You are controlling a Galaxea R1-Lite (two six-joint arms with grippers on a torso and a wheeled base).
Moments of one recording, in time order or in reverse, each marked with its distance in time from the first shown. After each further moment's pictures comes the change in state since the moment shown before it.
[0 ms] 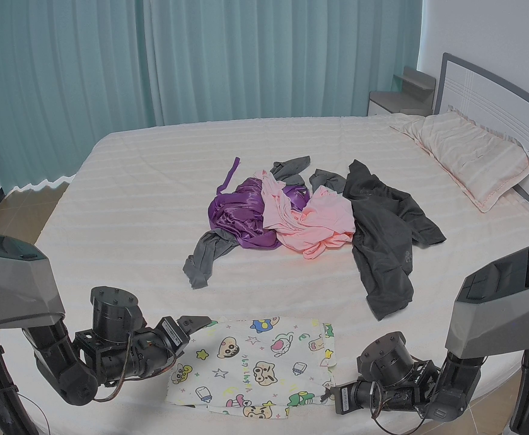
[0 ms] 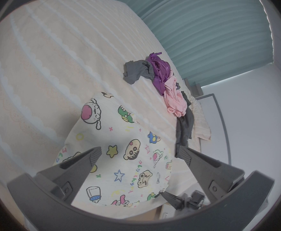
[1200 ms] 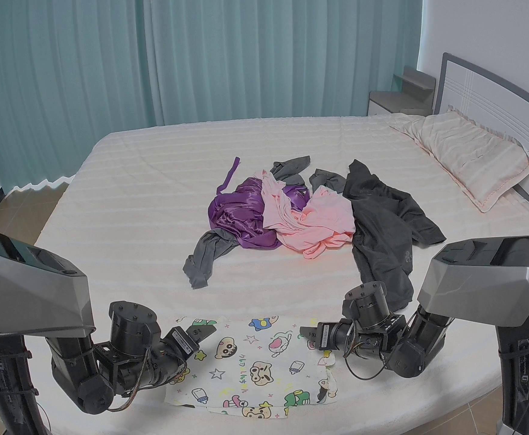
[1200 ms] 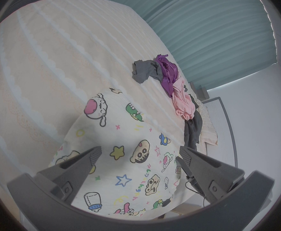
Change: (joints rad) left arm -0.059 0.127 0.009 -0.106 0.122 -0.031; right arm -0.166 0.164 -0.421 0.051 -0.011 0.001
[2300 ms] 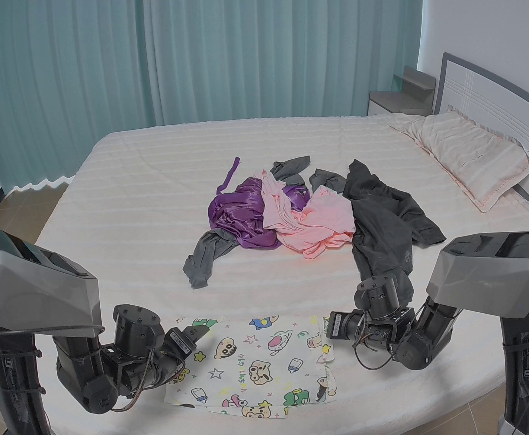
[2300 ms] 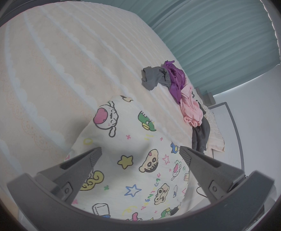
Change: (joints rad) left arm 0.010 0.053 -0.010 -0.011 0.083 -0.004; right arm -0.058 -0.006 0.004 -0.016 -0.044 0.008
